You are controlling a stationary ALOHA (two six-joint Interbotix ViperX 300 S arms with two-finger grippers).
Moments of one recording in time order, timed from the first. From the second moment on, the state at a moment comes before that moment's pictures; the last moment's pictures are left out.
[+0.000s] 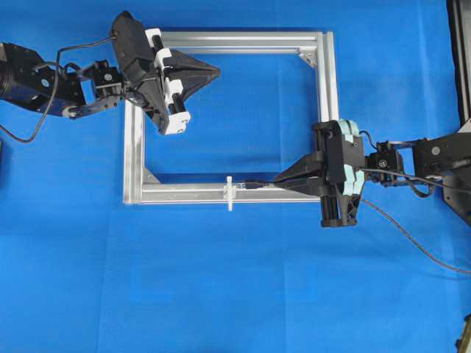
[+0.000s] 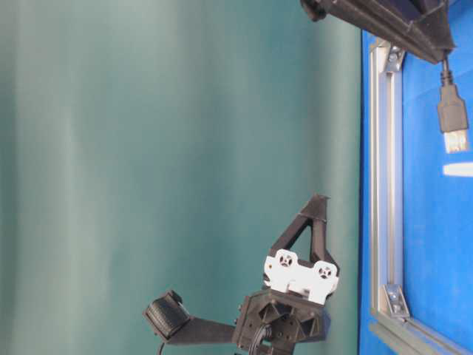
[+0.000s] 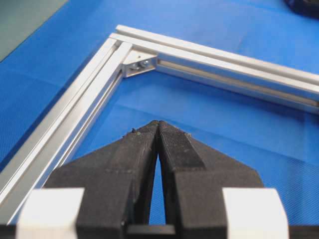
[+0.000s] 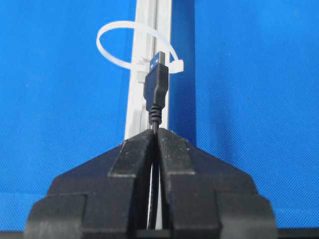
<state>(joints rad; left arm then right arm) 0.26 0.13 0.83 -0.09 -0.77 -0.01 0.08 -0.10 1.04 0.07 -0.47 0.10</state>
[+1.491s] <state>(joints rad) 0.26 0.13 0.83 -0.09 -0.77 -0.01 0.09 0.13 0.79 0.07 -0.47 0.09</state>
